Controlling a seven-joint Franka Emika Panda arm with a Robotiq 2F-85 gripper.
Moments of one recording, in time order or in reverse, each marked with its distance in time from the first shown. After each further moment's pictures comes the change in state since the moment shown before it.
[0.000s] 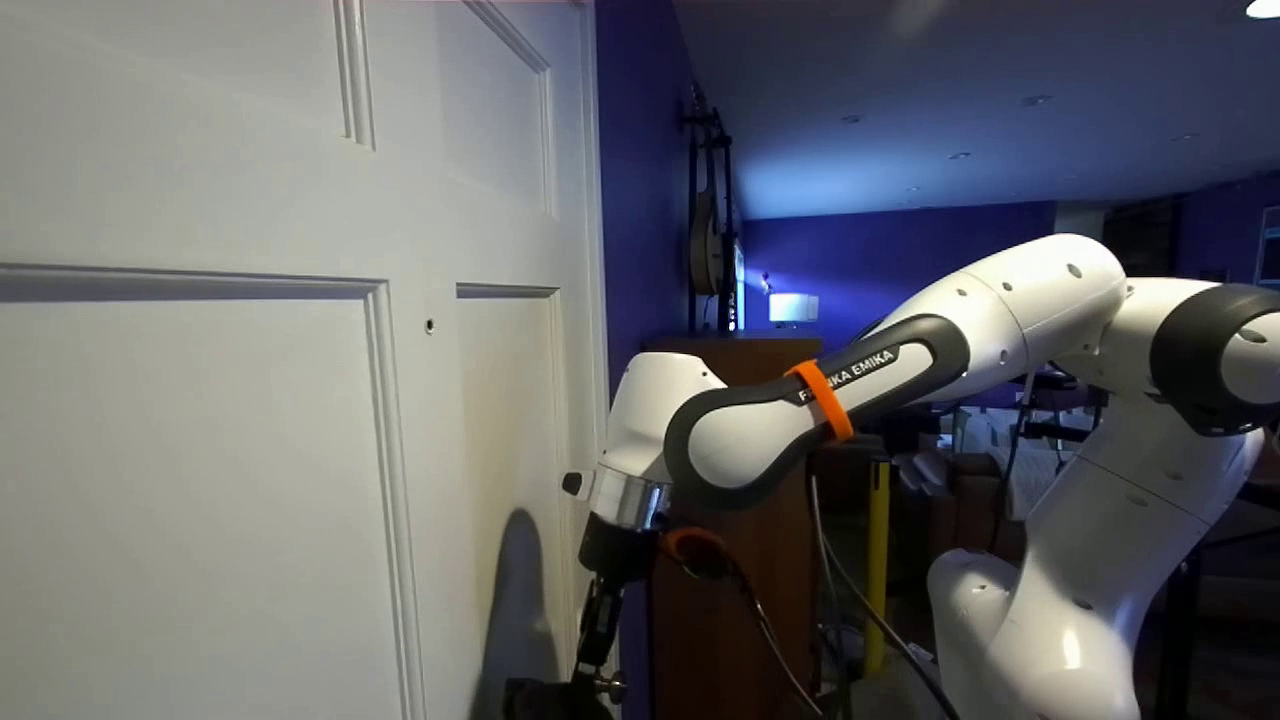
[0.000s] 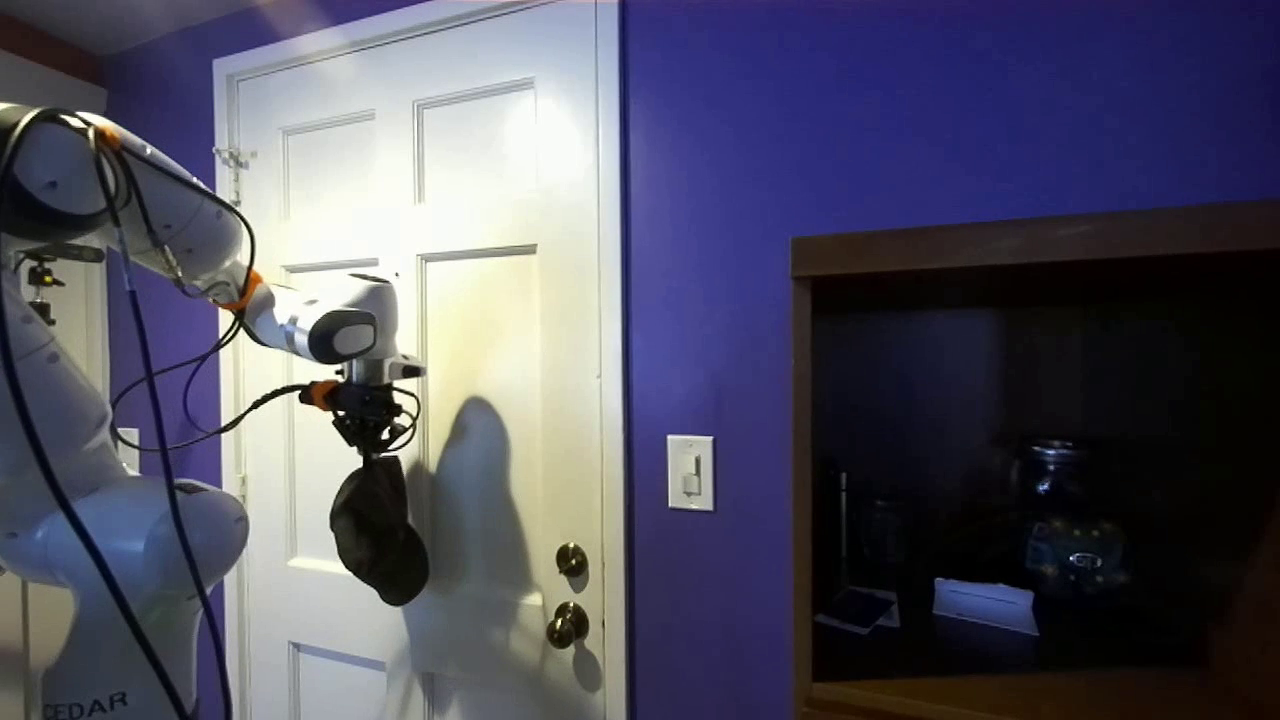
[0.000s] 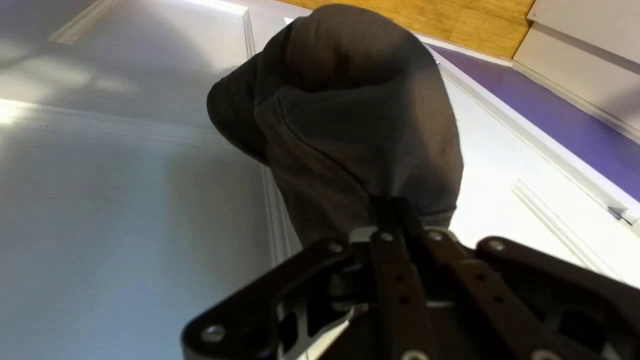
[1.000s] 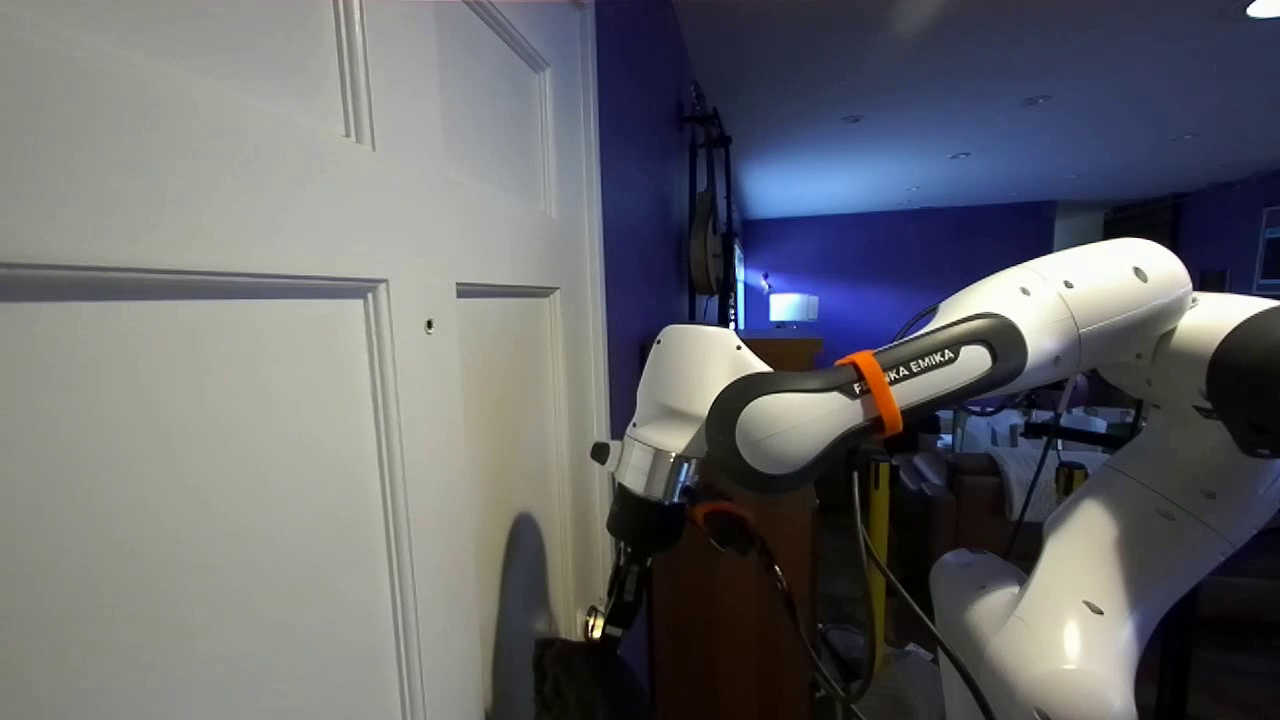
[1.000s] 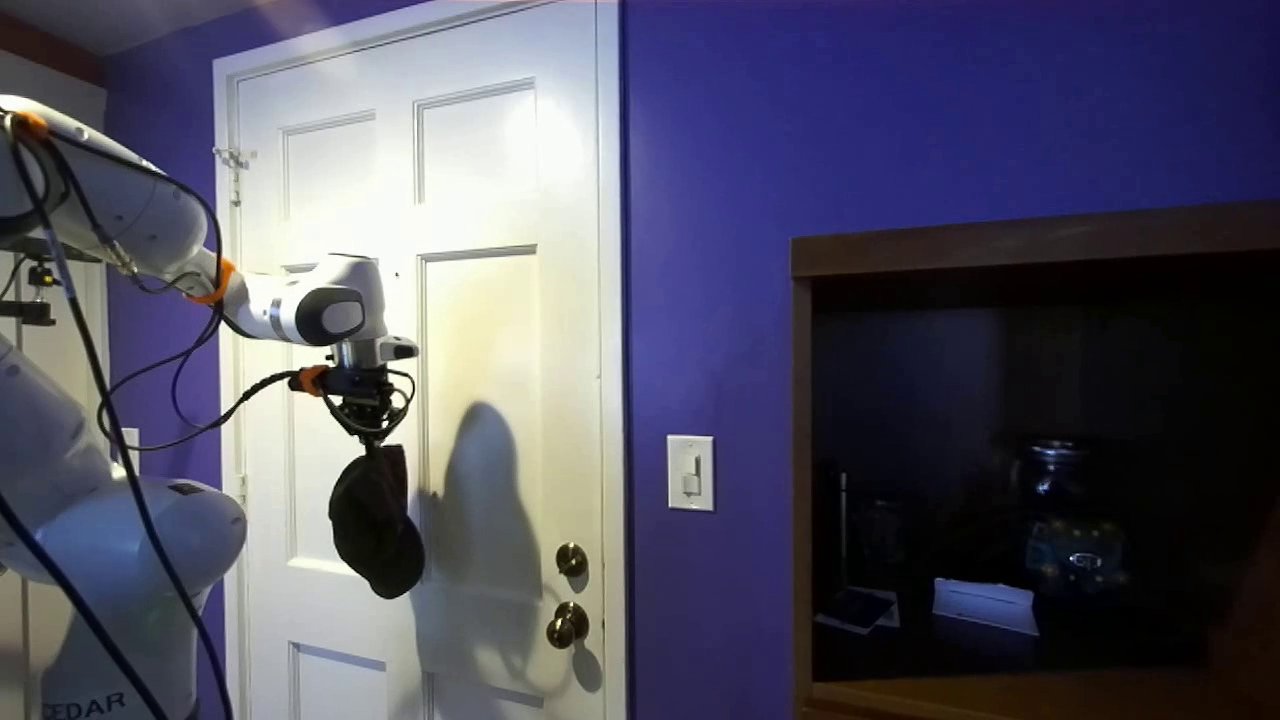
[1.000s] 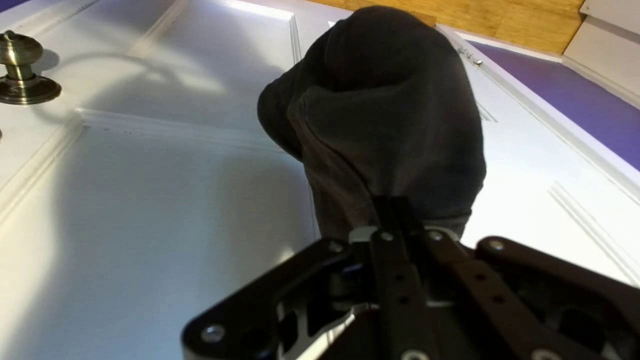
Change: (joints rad) arm -0.028 -0.126 0.005 -0.027 -0.121 -0.066 0.097
